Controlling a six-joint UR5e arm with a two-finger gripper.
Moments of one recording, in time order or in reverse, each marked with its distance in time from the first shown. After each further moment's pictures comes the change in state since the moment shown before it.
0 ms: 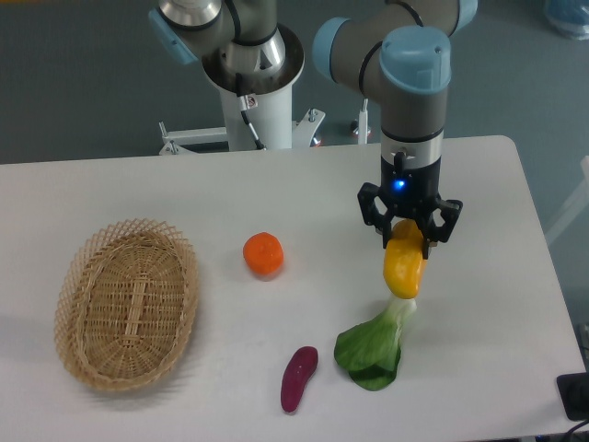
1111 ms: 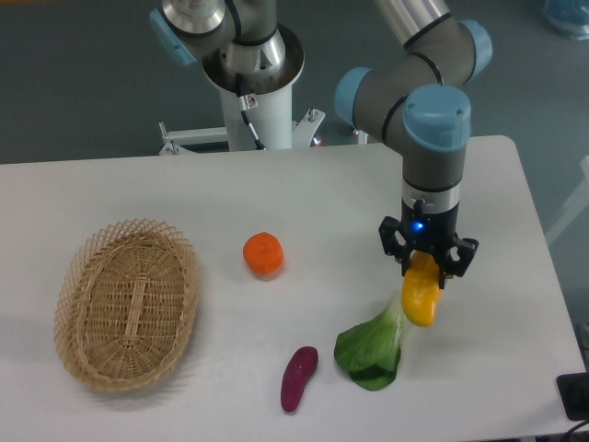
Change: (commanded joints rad) arm 0.084 -0.141 -0.066 0.077 0.043 0.358
